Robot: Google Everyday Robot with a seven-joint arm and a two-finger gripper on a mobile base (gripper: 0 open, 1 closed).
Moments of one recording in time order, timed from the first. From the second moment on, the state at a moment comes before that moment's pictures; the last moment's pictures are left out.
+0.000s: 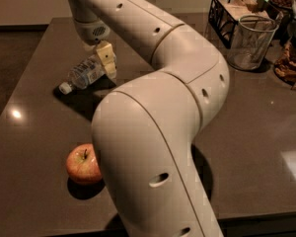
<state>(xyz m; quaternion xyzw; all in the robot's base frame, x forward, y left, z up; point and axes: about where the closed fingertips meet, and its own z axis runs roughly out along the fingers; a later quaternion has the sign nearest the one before) 0.703 0.119 0.872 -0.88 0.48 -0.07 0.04</state>
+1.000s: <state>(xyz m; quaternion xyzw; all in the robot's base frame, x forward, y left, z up) 0.699 0.097 0.879 -0.88 0.48 -0.08 0.03</state>
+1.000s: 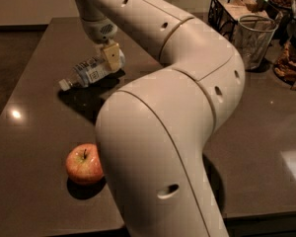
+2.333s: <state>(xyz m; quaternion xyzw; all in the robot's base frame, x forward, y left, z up) 0.640 -0.063 0.890 -0.82 0.56 -0.02 0.06</state>
